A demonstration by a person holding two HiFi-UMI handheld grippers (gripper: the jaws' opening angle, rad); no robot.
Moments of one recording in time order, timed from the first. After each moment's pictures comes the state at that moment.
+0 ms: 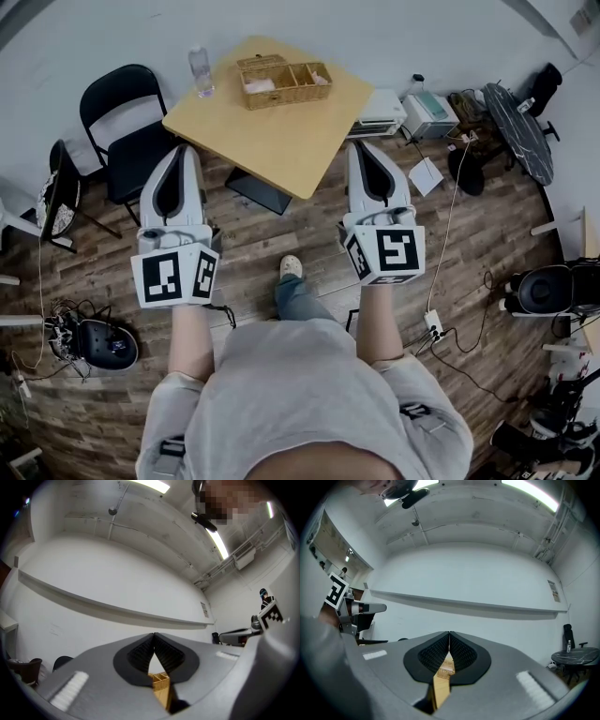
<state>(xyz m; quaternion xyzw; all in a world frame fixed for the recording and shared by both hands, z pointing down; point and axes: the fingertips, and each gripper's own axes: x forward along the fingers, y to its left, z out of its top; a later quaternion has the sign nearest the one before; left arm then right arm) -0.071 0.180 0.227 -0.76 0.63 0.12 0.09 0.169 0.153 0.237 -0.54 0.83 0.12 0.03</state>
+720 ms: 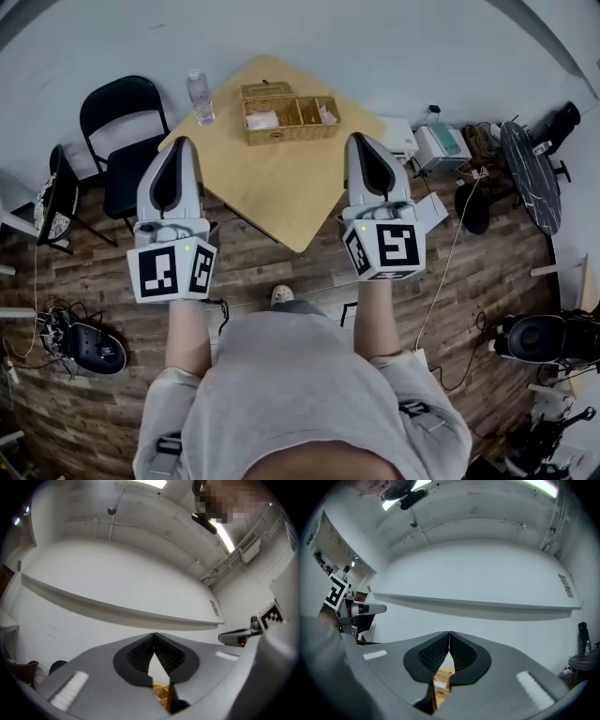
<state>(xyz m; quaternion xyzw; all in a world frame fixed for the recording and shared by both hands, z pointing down) -0.062 0.040 0.204 -0.73 0.66 0.13 0.11 0.172 -0.009 0.210 -0.50 0.85 0.13 0.04</state>
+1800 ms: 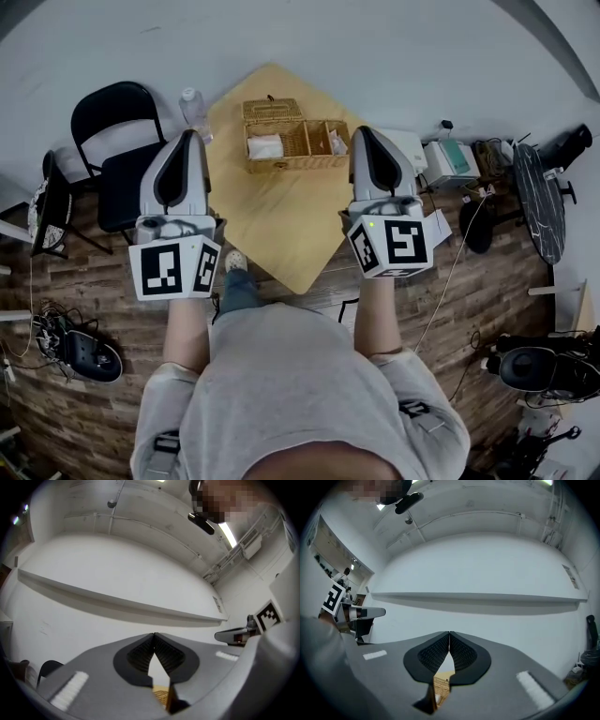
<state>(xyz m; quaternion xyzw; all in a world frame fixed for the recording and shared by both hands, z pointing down) -0.078 -0.091 0.218 -0.73 0.66 0.12 0.11 0.147 -0.149 0.219 -0.49 0.86 0.11 0.05</state>
